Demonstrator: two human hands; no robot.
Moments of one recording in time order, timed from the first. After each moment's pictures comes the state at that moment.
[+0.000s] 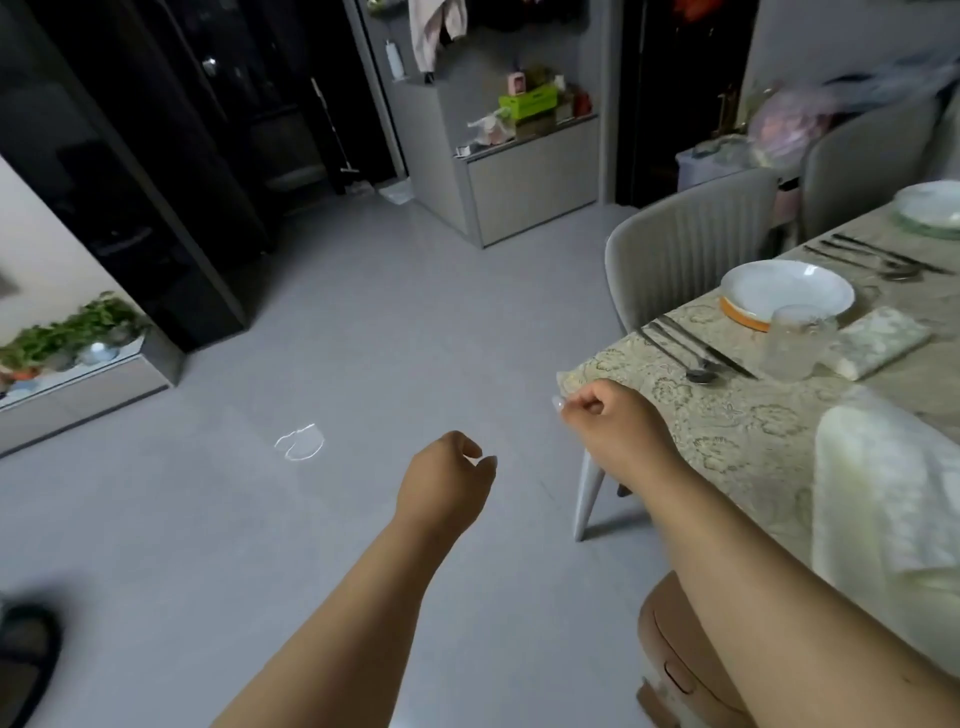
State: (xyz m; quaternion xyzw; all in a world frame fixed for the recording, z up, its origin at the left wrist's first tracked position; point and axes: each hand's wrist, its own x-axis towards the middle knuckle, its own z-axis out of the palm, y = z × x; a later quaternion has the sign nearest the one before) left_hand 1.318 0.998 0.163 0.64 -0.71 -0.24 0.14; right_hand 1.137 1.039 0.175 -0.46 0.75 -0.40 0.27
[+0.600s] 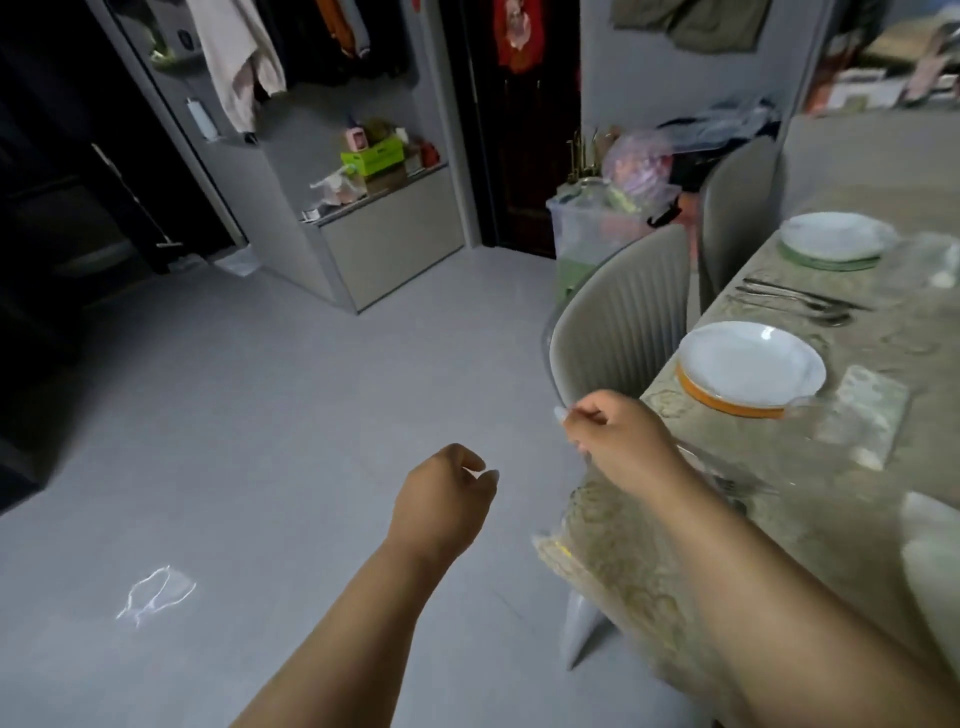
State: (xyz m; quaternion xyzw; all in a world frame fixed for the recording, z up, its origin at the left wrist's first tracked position) left_hand 1.181 0.705 0.163 0.48 -0.82 -0.28 0.12; right_hand 1.017 0.800 0.171 -0.32 0.81 -0.45 0.21
